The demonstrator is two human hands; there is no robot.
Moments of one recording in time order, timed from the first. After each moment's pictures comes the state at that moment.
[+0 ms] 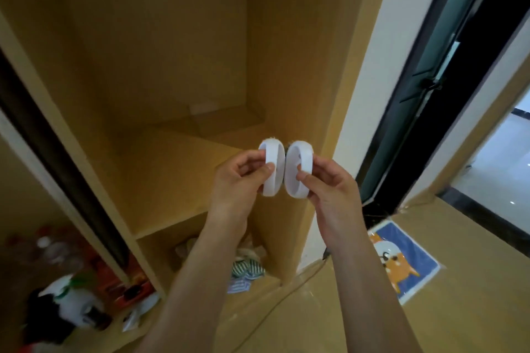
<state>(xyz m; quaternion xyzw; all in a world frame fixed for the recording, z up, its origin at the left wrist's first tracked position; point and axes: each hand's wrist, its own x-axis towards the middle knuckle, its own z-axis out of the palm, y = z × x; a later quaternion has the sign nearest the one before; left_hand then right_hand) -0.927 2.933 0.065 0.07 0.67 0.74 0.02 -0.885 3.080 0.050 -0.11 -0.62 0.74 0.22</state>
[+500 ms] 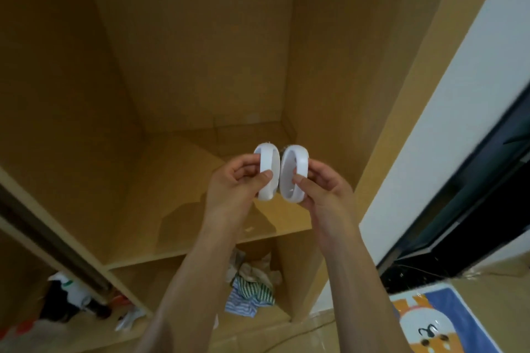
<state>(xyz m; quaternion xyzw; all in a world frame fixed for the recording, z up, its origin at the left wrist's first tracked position) -1.056 3.004 0.075 -0.05 0.68 0.72 -0.09 -1.060 3.157 0.059 -0.05 -0.59 0.80 0.07</state>
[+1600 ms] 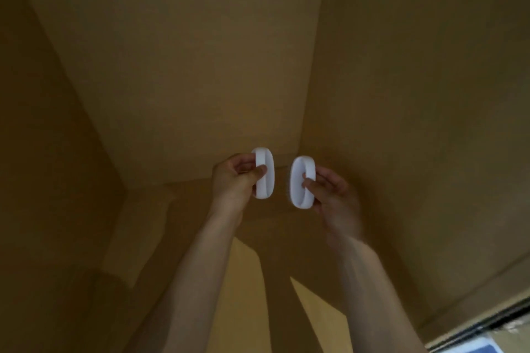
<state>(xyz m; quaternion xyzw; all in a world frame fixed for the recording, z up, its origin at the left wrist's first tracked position) -1.307 2.952 0.073 -0.09 0.67 0.73 -0.07 -1.295 3.120 0.045 -0.05 -0.60 0.79 0.07</state>
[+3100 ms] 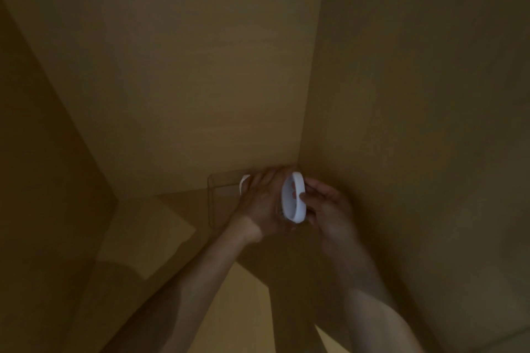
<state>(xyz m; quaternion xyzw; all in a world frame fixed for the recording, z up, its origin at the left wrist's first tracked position) -1.361 2.978 0.020 0.22 0.92 0.27 -0.15 -1.340 3.128 0.029 -0.07 -0.59 0.80 0.00</state>
